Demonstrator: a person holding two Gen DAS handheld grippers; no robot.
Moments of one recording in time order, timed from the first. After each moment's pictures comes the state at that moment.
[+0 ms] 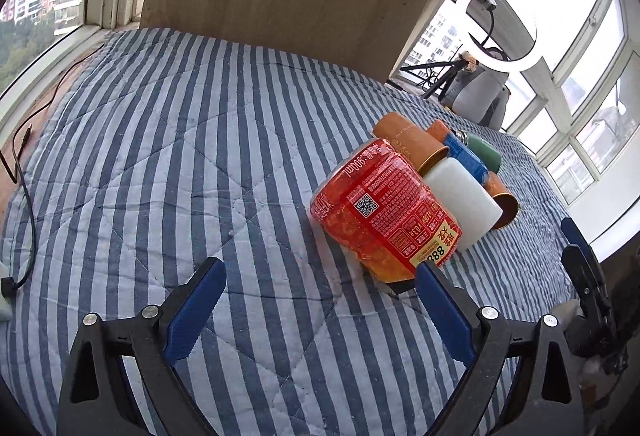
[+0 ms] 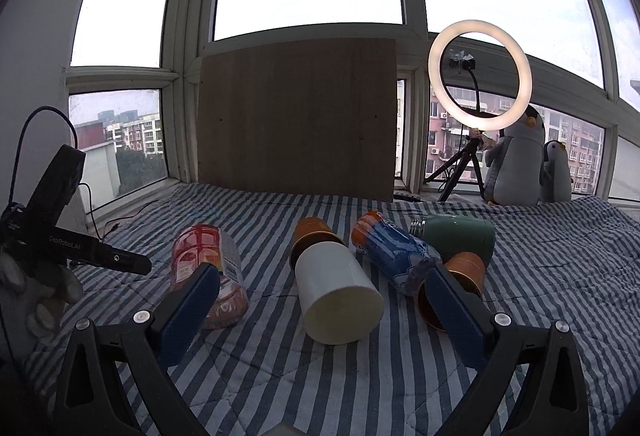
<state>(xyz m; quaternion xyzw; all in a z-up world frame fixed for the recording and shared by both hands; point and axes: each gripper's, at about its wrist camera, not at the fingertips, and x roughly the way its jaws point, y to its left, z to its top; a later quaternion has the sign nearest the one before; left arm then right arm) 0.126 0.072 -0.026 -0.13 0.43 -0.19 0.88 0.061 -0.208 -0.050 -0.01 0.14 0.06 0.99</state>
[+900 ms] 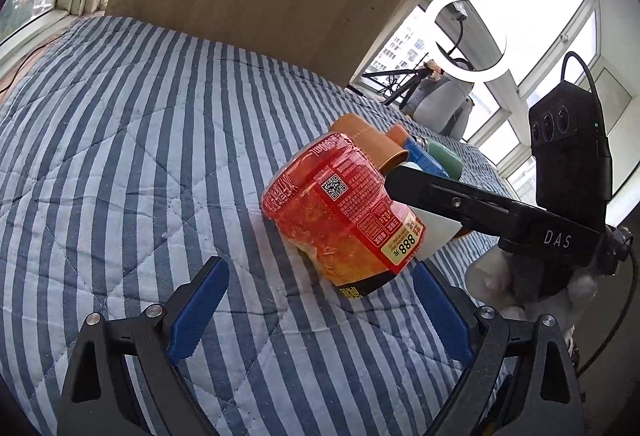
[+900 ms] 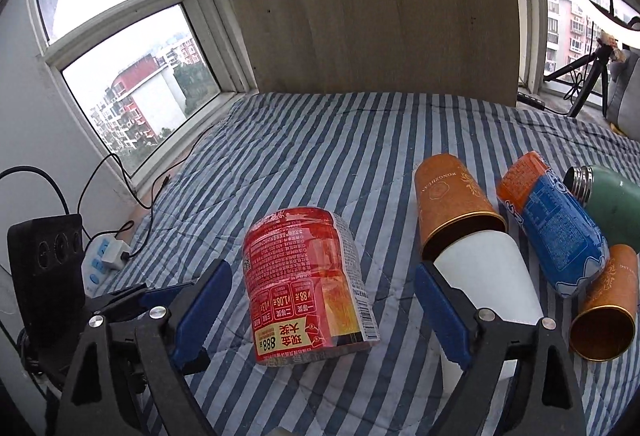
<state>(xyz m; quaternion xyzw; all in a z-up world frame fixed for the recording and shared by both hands) 0.143 0.045 -0.041 -0.18 0.41 -0.26 0.86 0.209 -0.138 -0.051 0.04 0.38 0.19 0.90</state>
